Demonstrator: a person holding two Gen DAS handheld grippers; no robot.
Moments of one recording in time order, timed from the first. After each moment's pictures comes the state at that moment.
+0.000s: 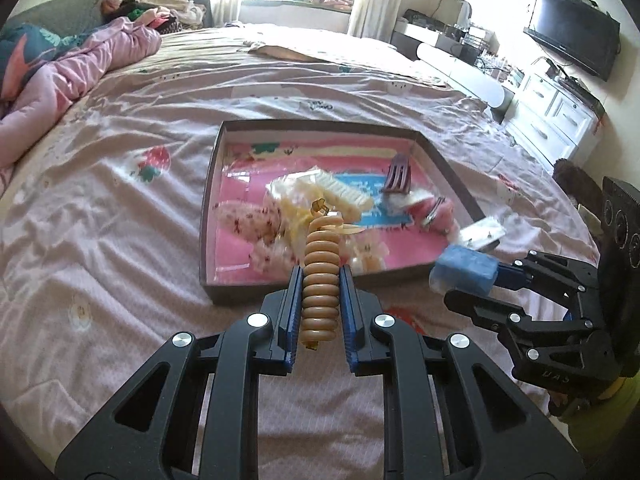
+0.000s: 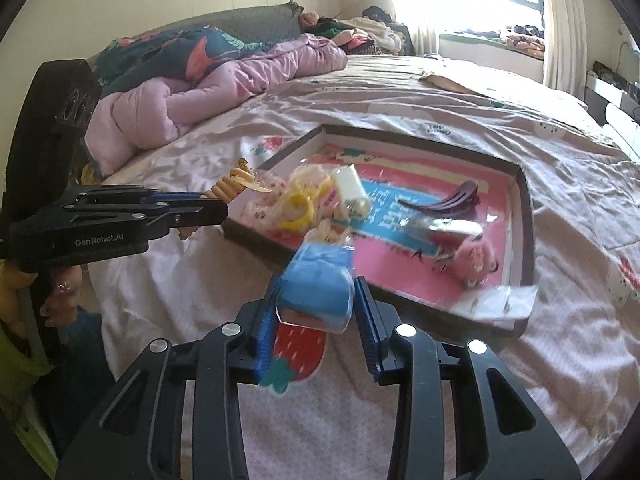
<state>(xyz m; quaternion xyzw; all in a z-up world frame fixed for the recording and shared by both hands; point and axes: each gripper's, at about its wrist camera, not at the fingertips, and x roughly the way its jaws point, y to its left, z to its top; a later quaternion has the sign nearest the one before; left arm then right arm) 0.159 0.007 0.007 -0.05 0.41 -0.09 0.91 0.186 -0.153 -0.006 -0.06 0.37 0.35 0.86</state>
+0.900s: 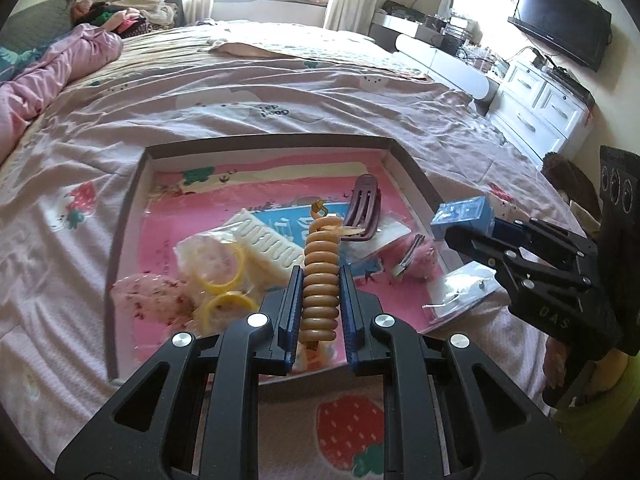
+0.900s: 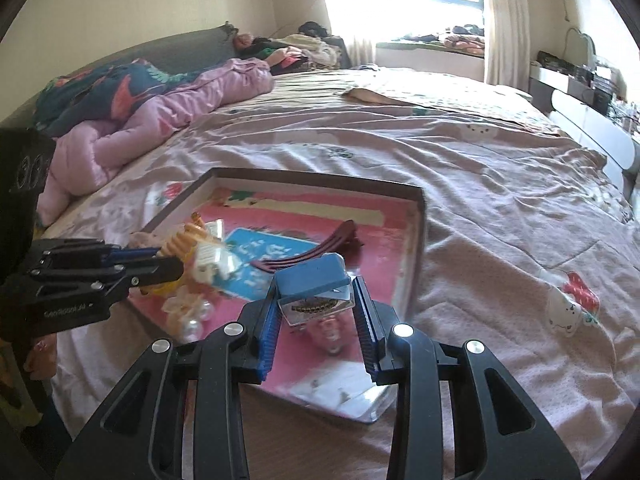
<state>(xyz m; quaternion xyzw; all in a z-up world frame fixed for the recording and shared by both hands) 0.228 -0.041 -0.007 -0.05 0.42 -0.13 0.90 0.266 -0.212 -0.007 -0.03 0.35 0.25 0.90</state>
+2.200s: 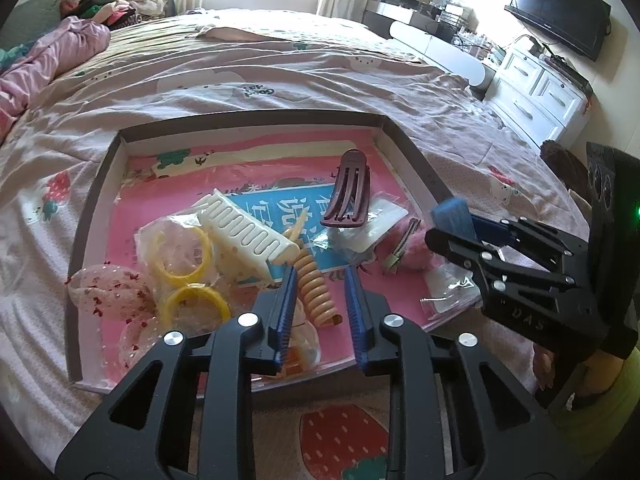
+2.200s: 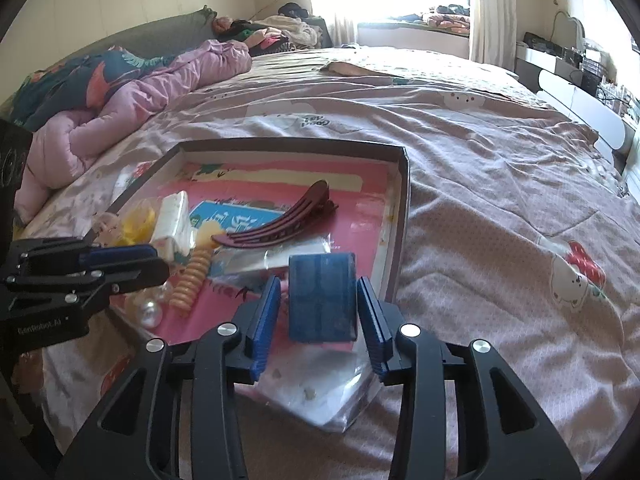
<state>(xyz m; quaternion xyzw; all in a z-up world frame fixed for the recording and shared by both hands) 0.234 -0.056 -0.026 -0.04 0.43 -0.14 0.89 0.275 -0.215 -0.037 -0.04 0.39 0.22 0.90</state>
